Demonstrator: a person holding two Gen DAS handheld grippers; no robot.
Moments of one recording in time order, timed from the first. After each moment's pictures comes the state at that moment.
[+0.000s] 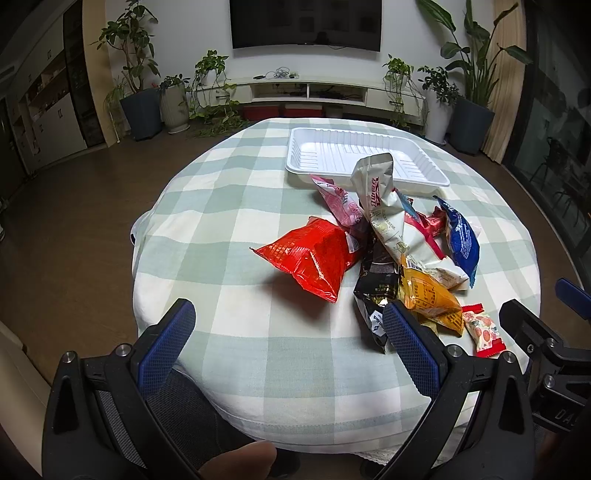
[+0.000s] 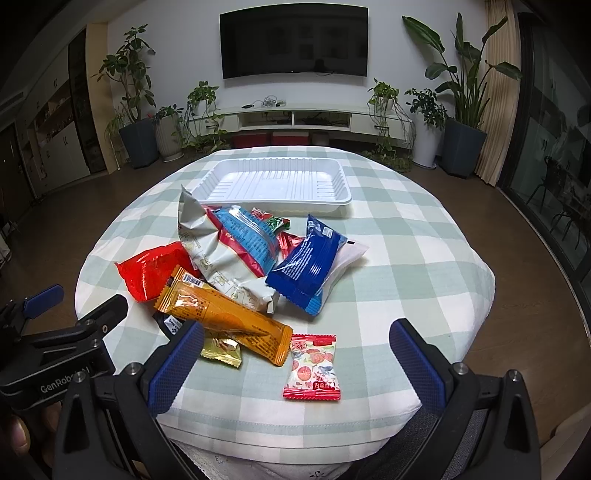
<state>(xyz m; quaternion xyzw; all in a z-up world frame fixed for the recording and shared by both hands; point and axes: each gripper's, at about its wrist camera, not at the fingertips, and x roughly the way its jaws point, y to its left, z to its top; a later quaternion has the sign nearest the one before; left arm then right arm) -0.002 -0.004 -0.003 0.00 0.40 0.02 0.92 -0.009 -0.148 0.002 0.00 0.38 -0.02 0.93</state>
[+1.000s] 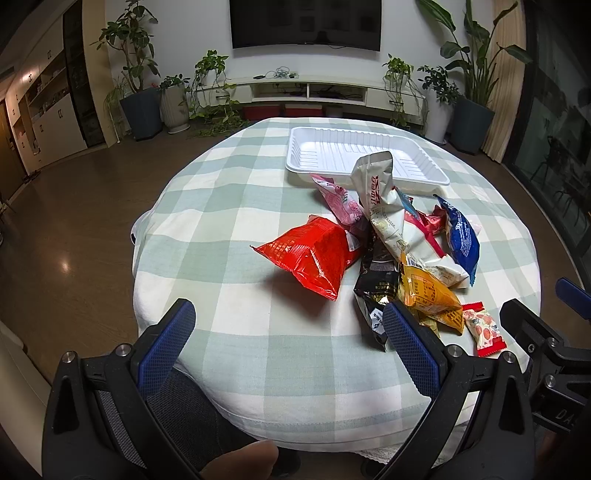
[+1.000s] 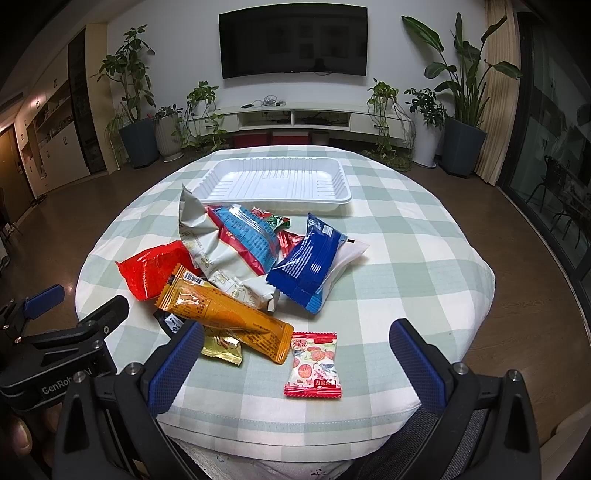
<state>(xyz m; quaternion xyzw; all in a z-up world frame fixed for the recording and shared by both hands) -0.003 -0.003 -0.004 0.00 0.40 0.02 0.92 -0.011 -0.147 0.001 0.00 0.38 -0.03 0.93</state>
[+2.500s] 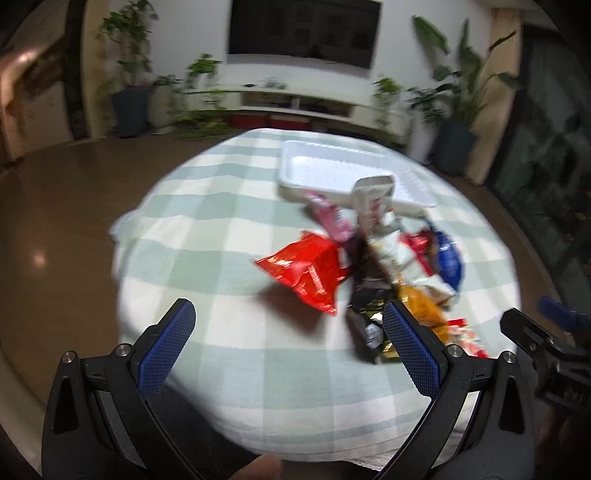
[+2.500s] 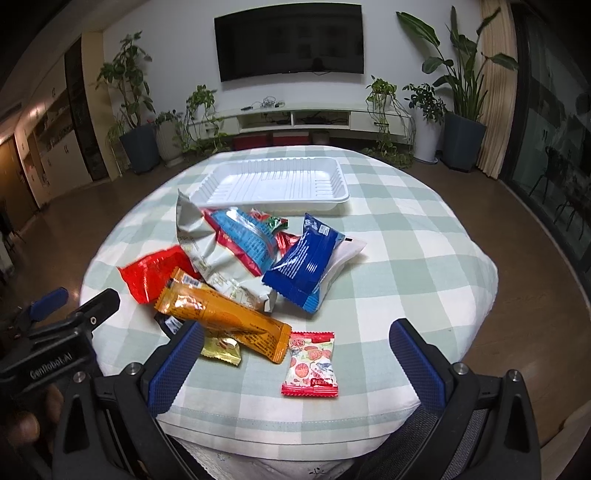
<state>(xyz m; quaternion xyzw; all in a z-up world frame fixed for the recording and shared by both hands) 0.000 0.027 0.001 -0.06 0.37 -0.05 0.93 -0.016 -0.155 0.006 0.03 0.37 -0.01 0.93</state>
